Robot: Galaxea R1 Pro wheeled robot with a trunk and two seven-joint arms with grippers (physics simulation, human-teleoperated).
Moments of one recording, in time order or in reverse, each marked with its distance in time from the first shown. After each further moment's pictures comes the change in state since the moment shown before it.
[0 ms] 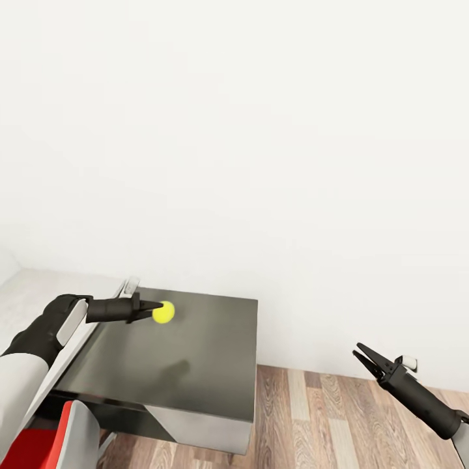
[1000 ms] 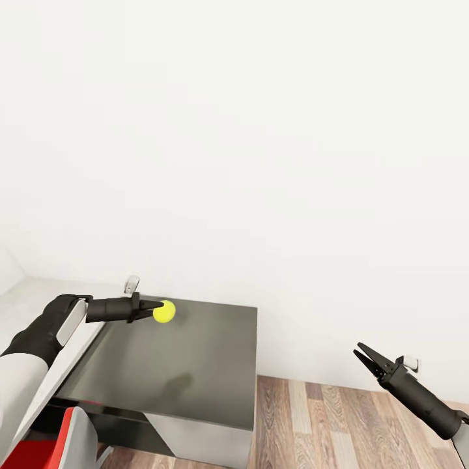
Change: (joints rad) left arm 0.000 0.002 -0.002 0.000 -0.001 0.000 -0.023; right arm 0.001 0.000 -0.001 0.003 -0.007 -0.011 0.001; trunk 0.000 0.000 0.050
